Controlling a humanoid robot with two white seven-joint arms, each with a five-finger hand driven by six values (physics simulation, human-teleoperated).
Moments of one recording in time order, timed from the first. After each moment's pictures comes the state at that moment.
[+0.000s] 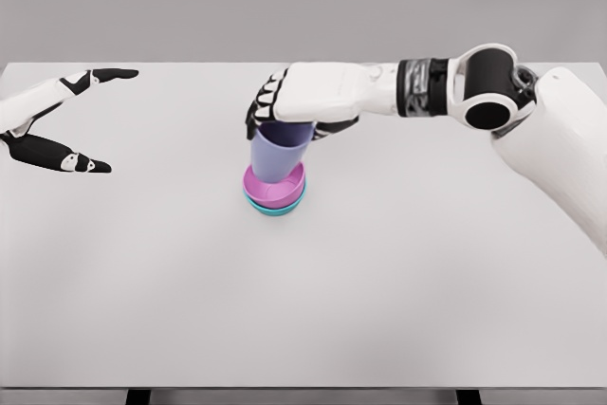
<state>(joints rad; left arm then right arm) -0.32 0.87 -0.23 -1.47 0.31 -0.61 -0.61 -0.94 -0.43 0.80 -1.45 0.42 -0.61 0.61</state>
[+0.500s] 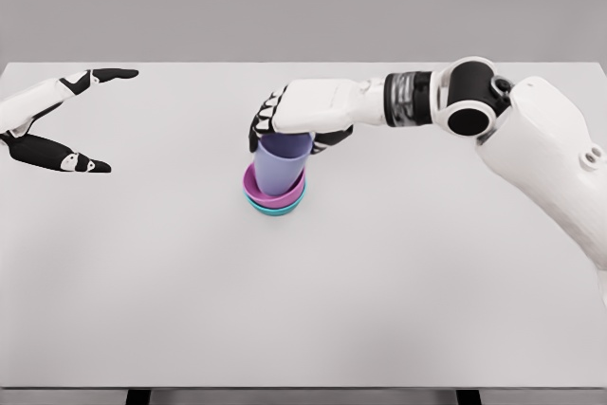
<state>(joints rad) -0.32 0.87 -0.23 -1.47 0.31 -0.61 -0.61 -0.94 -0.40 0.85 -1.34 0.42 -0.61 0.61</state>
